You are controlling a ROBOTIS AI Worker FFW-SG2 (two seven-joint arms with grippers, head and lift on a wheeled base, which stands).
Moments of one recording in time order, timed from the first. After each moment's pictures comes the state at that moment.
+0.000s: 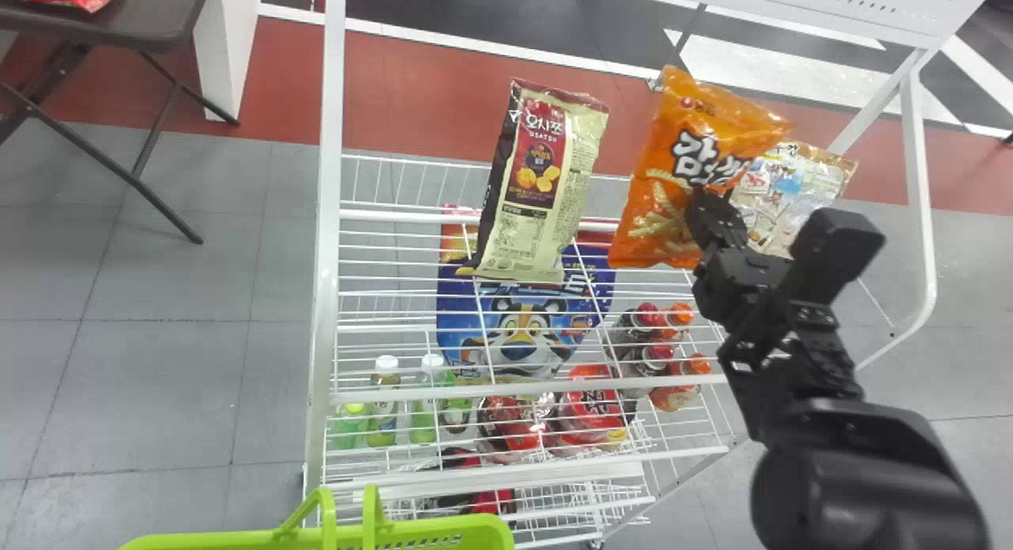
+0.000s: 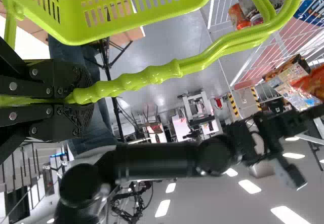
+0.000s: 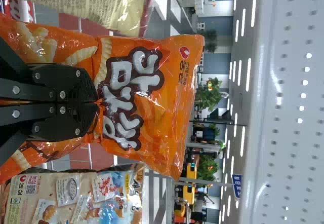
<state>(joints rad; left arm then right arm) 0.76 0.07 -0.07 -2.48 0.17 1.41 -1.18 0.35 -0.09 -0.37 -2.17 -0.18 0.40 0.09</state>
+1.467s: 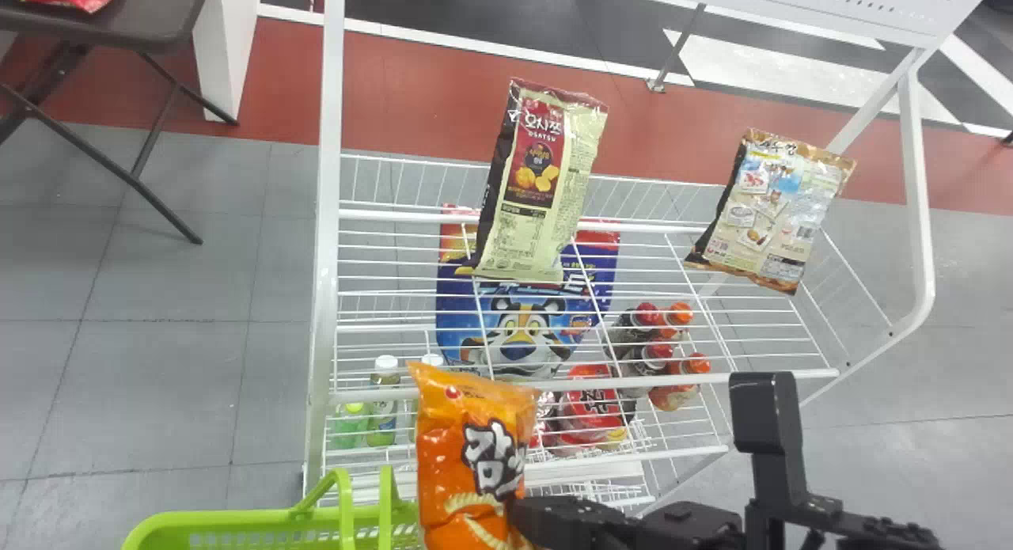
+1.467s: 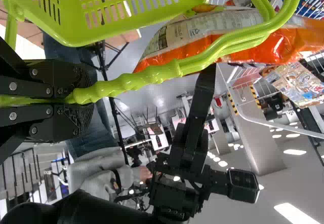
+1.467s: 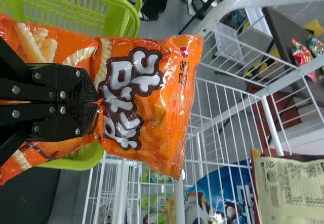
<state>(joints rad) 0.73 0.06 -0.10 -2.48 0.16 1.41 -1.15 0.68 -0.07 -0.42 -2.78 -0.55 1.57 0.43</state>
